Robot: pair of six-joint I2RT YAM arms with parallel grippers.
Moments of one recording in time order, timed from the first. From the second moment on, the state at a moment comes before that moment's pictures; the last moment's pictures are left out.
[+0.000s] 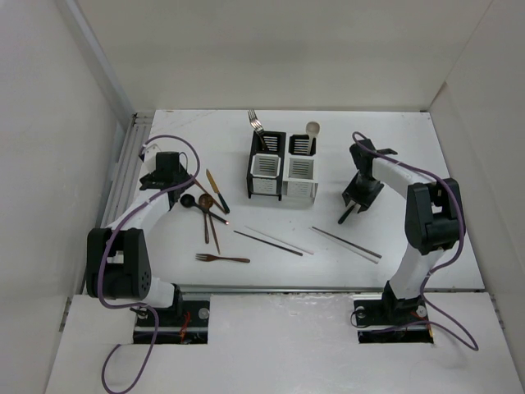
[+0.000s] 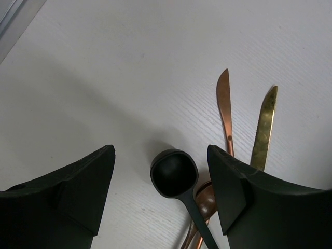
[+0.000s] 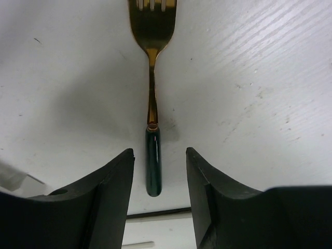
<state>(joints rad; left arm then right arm) -0.05 1.43 0.85 -0.22 -0.37 -0.57 0.17 1.82 1.25 -0.86 0.16 0.87</state>
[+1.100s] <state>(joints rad) -0.04 1.49 0.85 -0.20 -0.32 -0.58 0.15 1.81 1.29 -0.68 0.14 0.58</state>
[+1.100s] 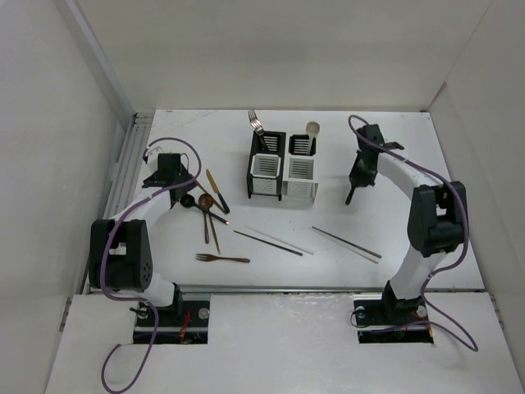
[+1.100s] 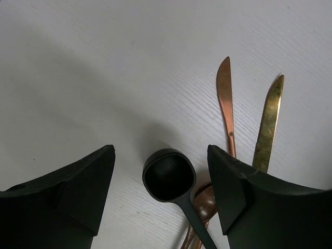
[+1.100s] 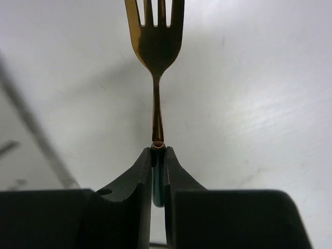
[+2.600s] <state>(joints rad) -0.03 1.46 0.85 -0.17 -0.17 -0.58 0.67 2.12 1.69 0.05 0.27 0.01</state>
